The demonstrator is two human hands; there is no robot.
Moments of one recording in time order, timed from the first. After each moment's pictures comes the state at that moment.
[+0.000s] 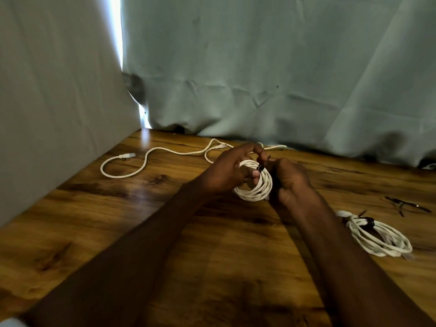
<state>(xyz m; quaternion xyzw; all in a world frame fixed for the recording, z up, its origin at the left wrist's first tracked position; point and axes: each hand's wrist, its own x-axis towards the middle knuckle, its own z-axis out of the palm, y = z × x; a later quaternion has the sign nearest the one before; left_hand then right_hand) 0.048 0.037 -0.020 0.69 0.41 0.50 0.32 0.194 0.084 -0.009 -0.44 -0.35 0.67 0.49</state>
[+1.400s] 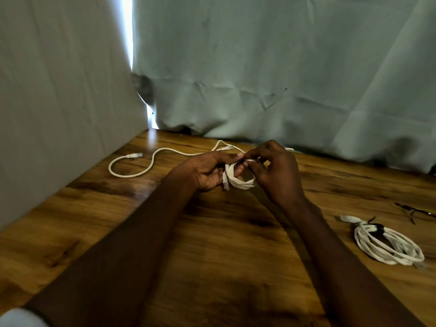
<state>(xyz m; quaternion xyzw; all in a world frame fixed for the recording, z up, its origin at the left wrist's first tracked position) 0.005 0.045 -0.014 0.25 0.38 0.59 0.67 0.183 0.082 -0.019 -0.30 -0.83 0.07 0.46</state>
